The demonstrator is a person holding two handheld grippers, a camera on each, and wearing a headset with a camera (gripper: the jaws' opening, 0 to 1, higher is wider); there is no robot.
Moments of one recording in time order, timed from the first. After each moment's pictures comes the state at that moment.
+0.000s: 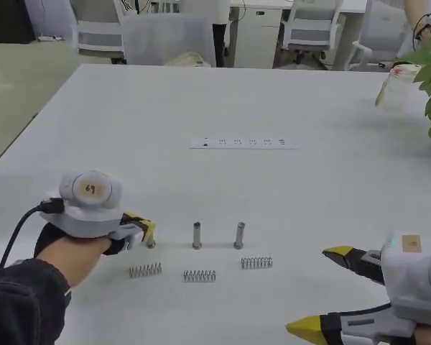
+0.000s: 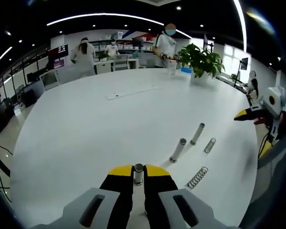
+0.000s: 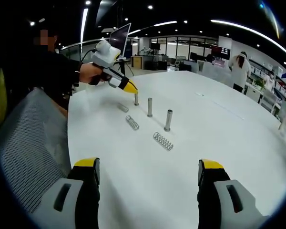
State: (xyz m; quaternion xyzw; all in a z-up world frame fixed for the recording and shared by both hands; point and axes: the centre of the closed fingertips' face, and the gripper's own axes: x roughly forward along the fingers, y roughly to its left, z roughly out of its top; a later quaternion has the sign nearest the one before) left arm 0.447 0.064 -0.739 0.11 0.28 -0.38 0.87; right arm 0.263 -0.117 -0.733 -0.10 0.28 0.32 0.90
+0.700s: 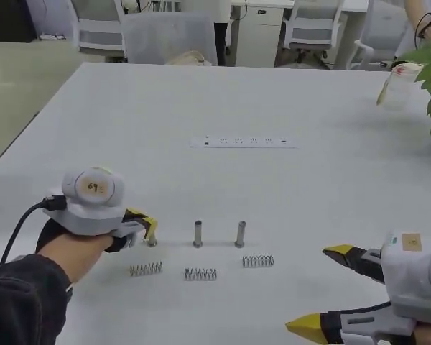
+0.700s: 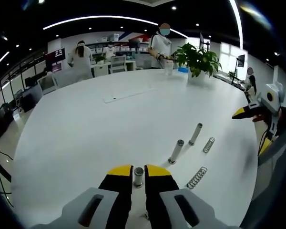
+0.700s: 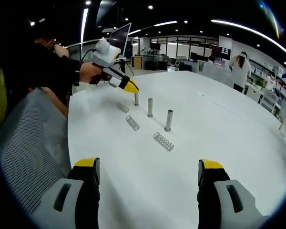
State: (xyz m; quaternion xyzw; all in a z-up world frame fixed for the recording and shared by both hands) left arm 0.442 0.060 -0.734 0.12 0.27 -0.39 0.87; right arm 0.264 -0.116 -0.734 -0.10 0.28 0.32 0.90
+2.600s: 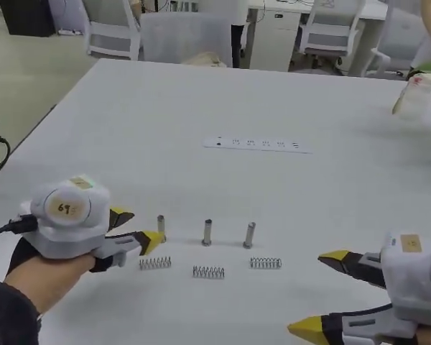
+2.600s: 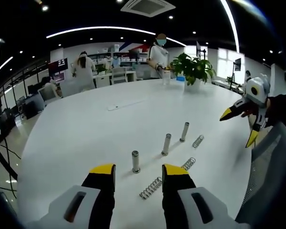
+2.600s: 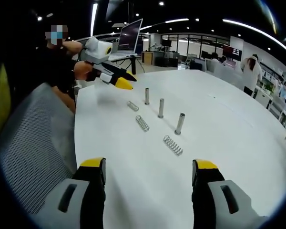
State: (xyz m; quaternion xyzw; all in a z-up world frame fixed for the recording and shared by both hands) left arm 0.404 0.100 -0.716 0.11 0.22 -0.39 0.89; right arm 0.264 -0.098 -0.731 -0.12 0.29 0.36 0.88
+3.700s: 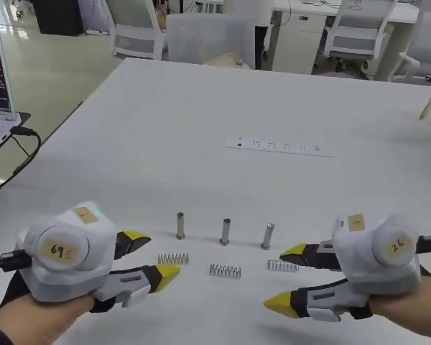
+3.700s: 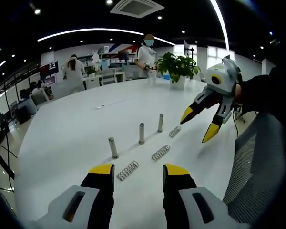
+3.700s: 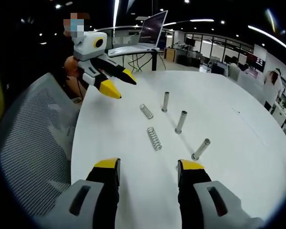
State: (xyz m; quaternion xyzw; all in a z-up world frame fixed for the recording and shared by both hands) left arm 0.347 0.097 -0.714 0.12 0.21 -0.43 0.87; right arm 0.301 -0.041 -0.745 -0.17 0.30 0.44 0.83
